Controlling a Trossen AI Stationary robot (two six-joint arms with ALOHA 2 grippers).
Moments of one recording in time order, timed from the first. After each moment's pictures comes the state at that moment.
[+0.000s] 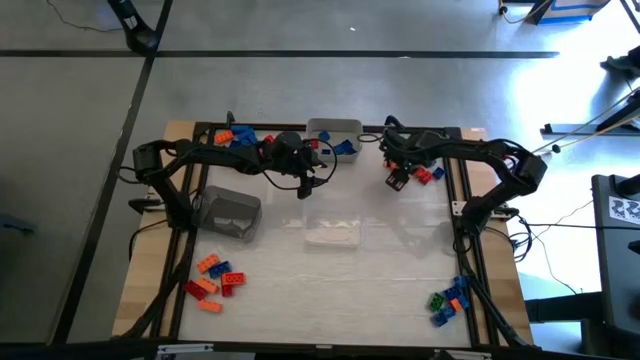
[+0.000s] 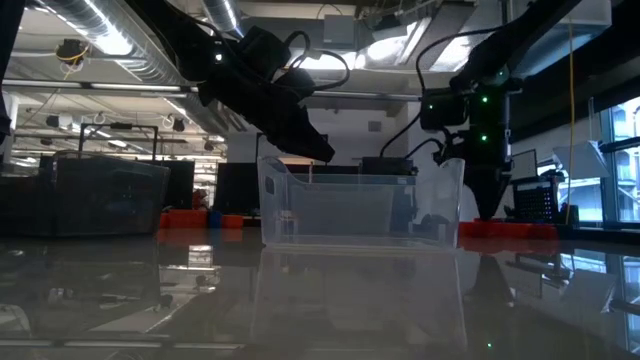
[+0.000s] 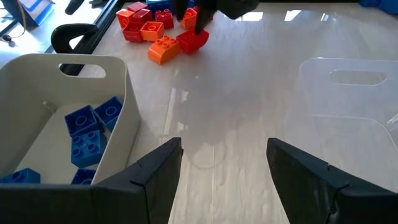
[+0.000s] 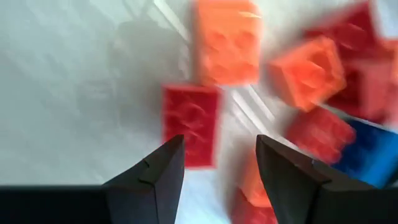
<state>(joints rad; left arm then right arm) 0.37 1.67 0.94 0.17 0.22 0.21 -0.61 1.55 0.92 -0.83 0.22 0.06</state>
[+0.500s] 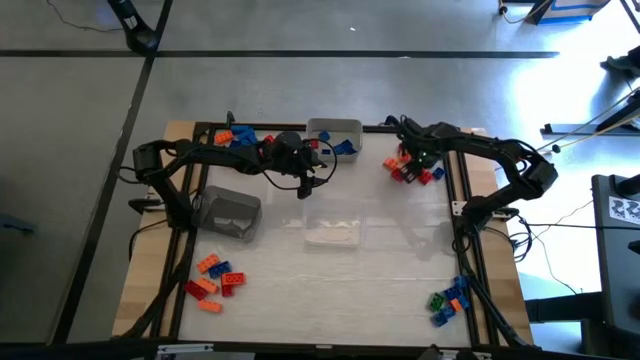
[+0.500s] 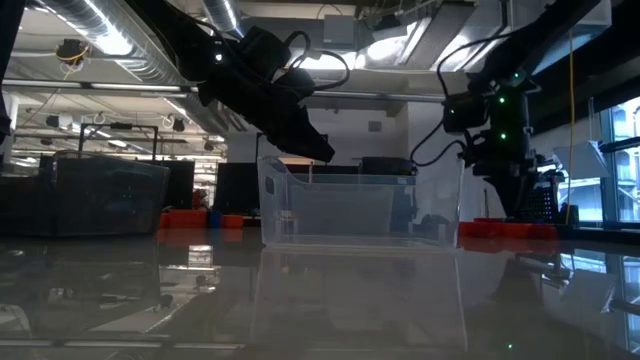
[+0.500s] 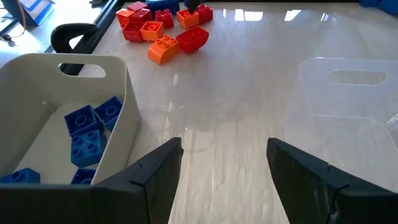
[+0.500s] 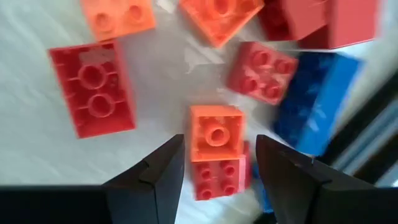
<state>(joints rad) 0.37 1.67 0.94 0.17 0.22 0.21 -0.79 1.47 0.87 -0.88 0.16 0.07</state>
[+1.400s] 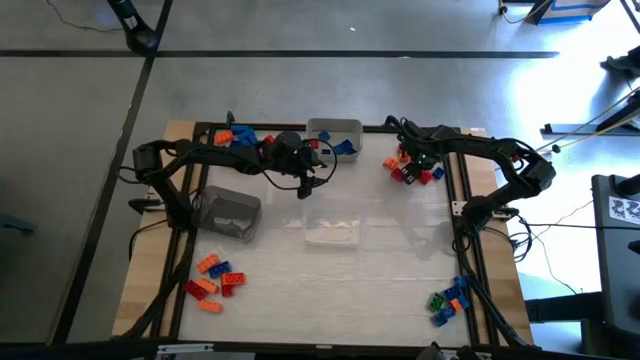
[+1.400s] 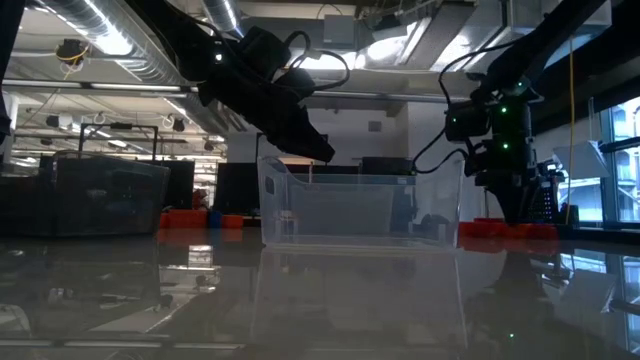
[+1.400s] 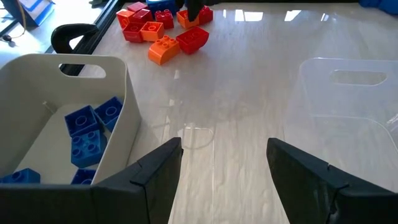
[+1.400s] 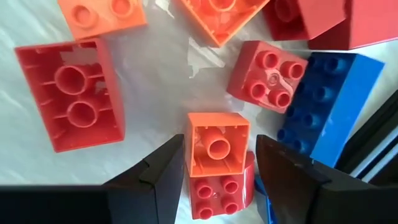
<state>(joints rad) 0.37 1.67 0.94 0.17 0.22 0.21 -0.81 1.50 0.82 -0.81 0.17 0.05</state>
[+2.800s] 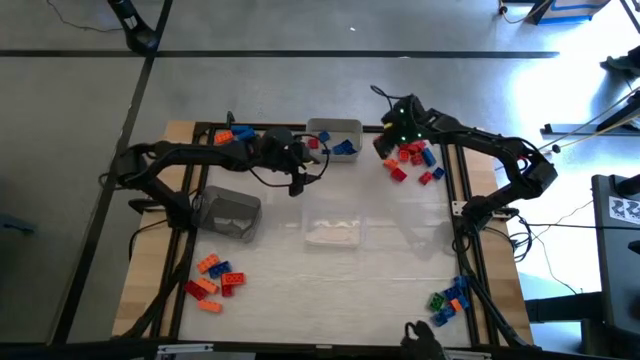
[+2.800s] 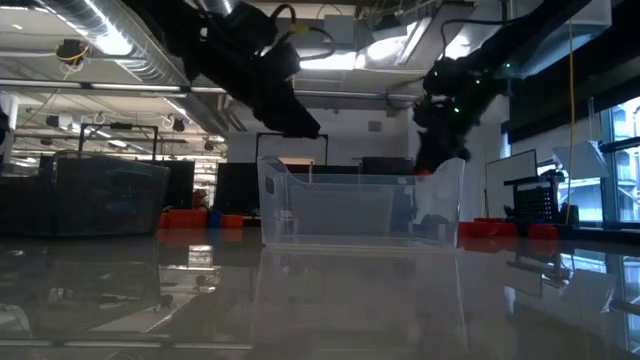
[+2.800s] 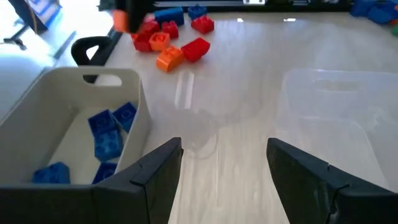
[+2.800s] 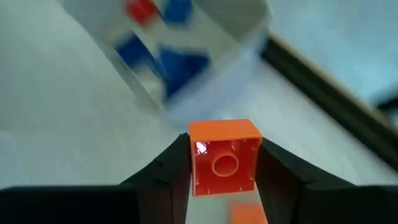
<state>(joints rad) 0.38 1.52 0.94 0.01 0.20 0.22 -0.80 1.48 0.98 -0.36 -0.25 0.01</state>
